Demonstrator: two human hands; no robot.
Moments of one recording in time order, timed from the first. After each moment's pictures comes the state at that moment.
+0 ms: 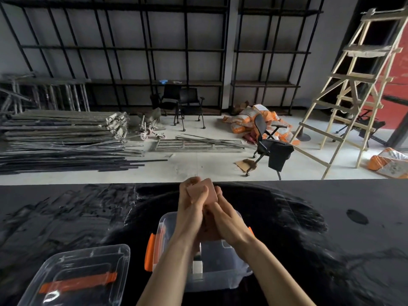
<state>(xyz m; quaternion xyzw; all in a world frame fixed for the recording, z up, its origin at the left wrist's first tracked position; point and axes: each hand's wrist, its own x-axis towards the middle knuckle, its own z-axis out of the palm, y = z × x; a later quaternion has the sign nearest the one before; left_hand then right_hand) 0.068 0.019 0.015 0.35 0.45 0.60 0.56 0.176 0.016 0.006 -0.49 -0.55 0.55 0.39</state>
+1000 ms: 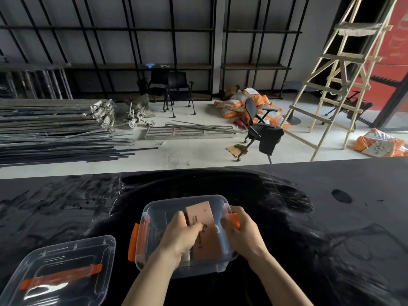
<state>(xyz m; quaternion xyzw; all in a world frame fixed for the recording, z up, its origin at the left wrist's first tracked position) 0.074 -0.009 -0.021 0.47 0.69 0.28 0.48 0.234 -0.005 -0.057 -0.69 -0.54 0.37 0.31</state>
